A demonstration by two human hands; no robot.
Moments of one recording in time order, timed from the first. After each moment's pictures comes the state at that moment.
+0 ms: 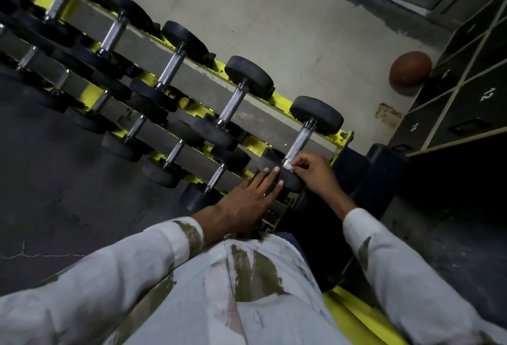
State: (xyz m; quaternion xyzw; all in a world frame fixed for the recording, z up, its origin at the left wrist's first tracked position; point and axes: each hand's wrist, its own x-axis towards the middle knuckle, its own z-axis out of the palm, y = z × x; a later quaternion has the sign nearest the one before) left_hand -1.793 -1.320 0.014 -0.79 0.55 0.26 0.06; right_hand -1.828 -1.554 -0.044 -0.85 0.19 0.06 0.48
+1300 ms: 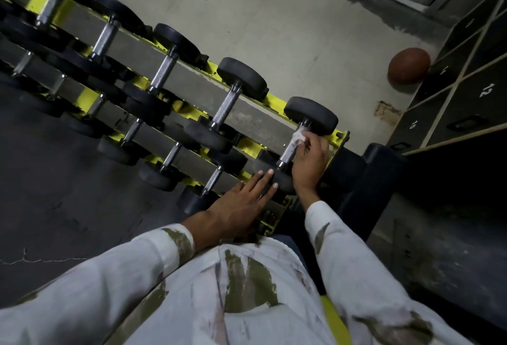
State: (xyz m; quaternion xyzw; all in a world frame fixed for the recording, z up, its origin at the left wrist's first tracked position) left_hand -1.794 -1.320 0.011 -0.80 0.55 0.24 0.06; right_hand -1.797 -1.527 -0.044 -0.81 0.36 -0.24 0.40
